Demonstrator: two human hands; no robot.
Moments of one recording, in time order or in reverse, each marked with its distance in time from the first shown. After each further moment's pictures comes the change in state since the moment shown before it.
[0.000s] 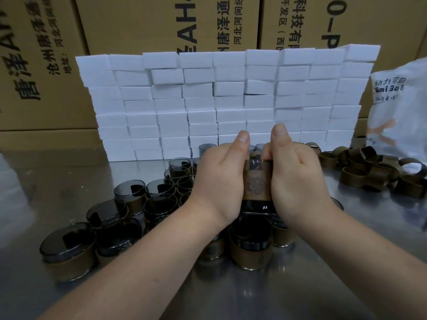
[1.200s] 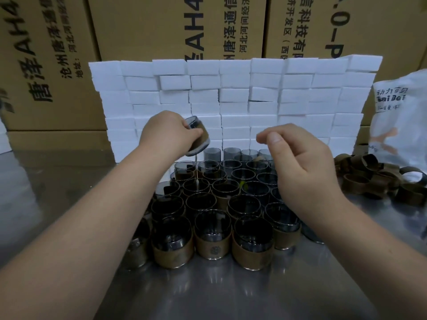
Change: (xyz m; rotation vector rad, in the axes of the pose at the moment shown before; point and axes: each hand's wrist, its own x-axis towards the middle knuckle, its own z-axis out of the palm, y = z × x) left_hand 0.081 0.017 -0.081 1.192 0.175 -0.179; right_hand 0.009 -0.008 -0.016 -0.296 -0.021 -0.322
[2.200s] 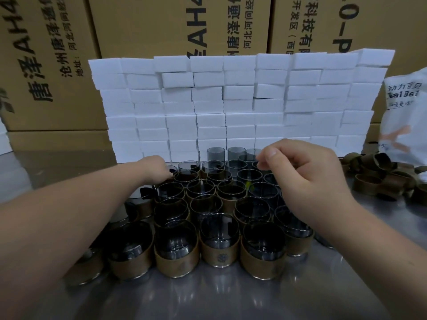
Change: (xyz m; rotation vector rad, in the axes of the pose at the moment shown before) left_hand 0.053 -0.109 0.067 0.411 -0.541 -0.034; right_hand -0.004 0.005 0.008 -0.107 -0.091 0.021
